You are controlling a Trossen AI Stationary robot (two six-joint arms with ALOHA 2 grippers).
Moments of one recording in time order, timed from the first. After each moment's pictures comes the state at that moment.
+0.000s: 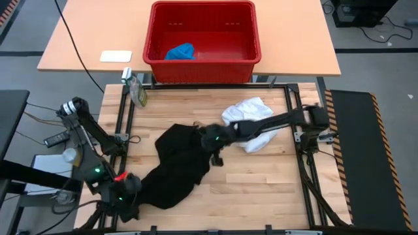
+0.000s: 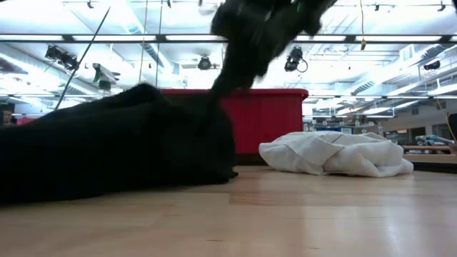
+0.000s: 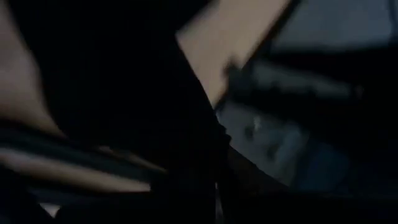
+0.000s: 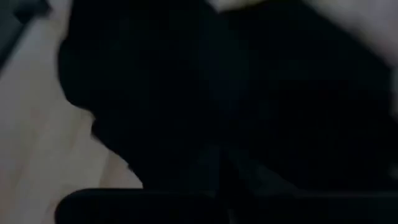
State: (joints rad) left arm -1.04 1.26 1.06 -0.88 0.01 -1.73; right arm 0.02 1.84 1.29 -0.22 -0.17 -0.03
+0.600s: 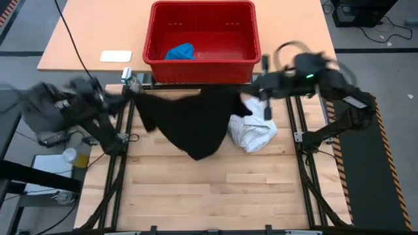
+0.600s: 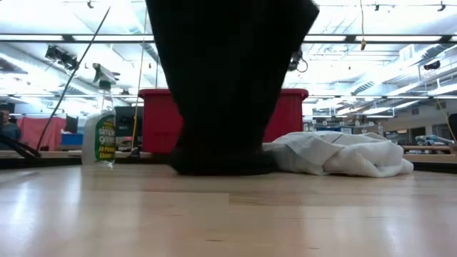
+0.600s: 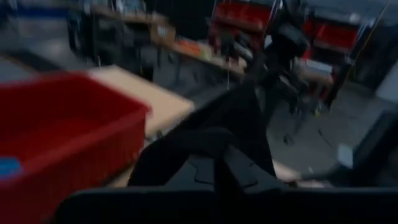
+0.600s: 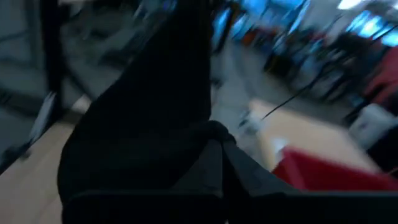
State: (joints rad) left arm -0.79 1.23 2.11 -1.20 -1.26 -0.57; right arm -0.09 1.35 1.90 -0.73 -0.04 -0.34
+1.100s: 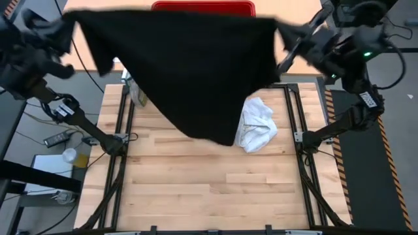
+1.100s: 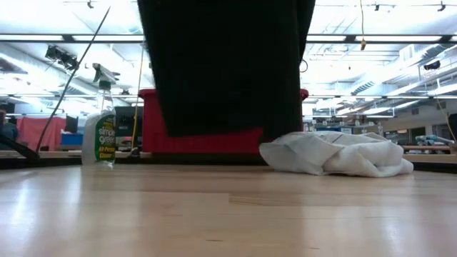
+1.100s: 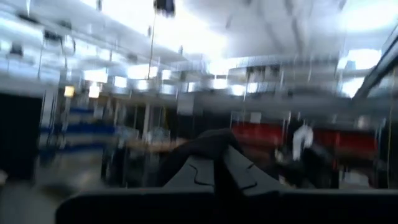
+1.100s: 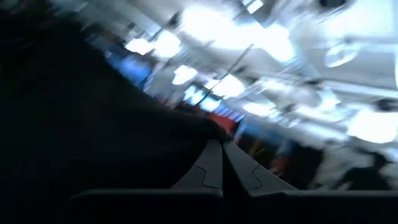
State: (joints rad) left arm -0.62 1.24 2.29 -0.09 -1.06 0.75; right arm -0.17 1.34 2.09 -0.36 0.37 -0.56
